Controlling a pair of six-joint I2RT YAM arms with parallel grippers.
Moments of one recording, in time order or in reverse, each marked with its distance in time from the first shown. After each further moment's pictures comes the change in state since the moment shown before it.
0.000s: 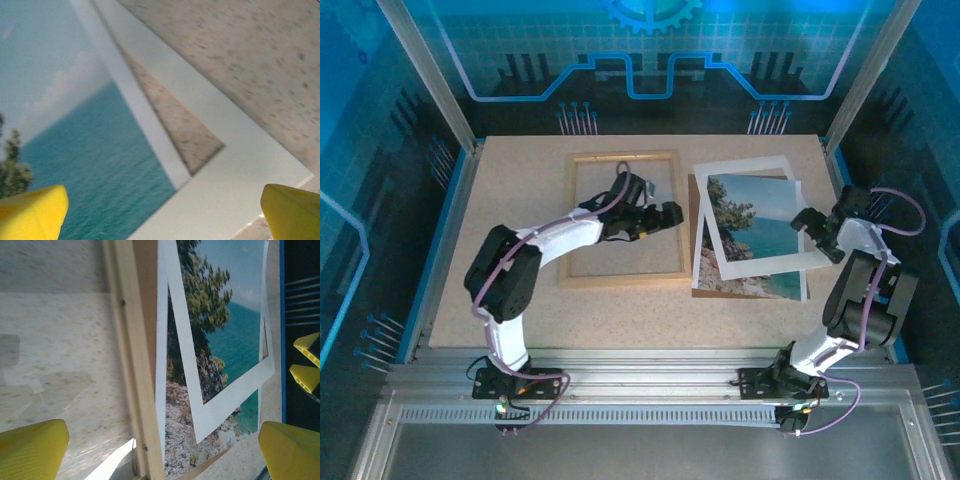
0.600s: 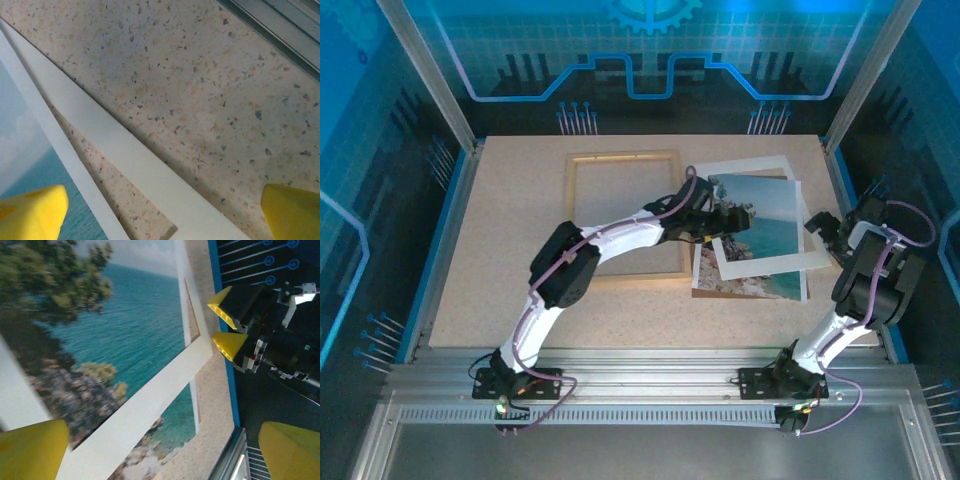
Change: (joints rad) left arm -0.219 0.390 0.502 0.050 0.051 -0.122; right arm -0.110 0.174 0.027 0.167 -0.061 0.005
